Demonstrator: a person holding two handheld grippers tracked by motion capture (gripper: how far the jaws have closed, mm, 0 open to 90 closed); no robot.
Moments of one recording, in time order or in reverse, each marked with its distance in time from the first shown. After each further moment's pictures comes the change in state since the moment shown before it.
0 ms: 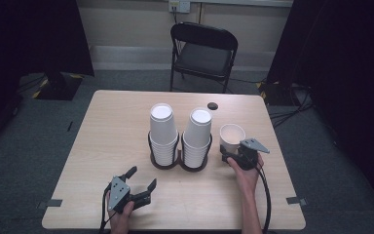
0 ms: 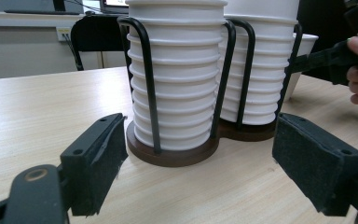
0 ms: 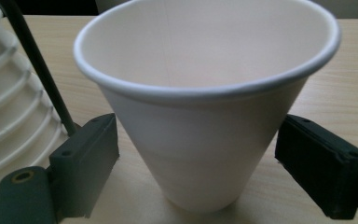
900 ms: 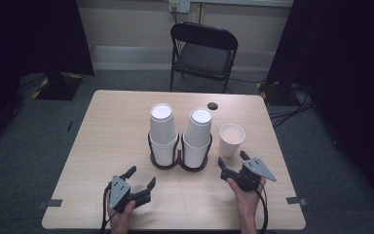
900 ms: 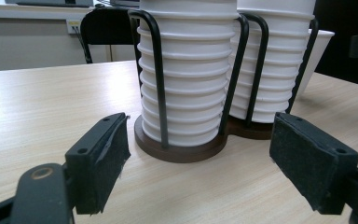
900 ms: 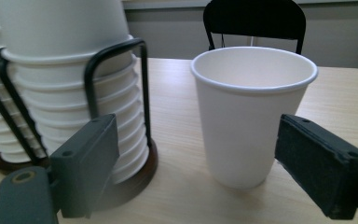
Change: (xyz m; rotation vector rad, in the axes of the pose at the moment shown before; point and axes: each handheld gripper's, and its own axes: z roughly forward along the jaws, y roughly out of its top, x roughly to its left) left arm -0.001 0.001 0.002 0.025 0.043 -0.011; right arm 0.040 -0.017 -0.069 -0.196 0.043 -0.033
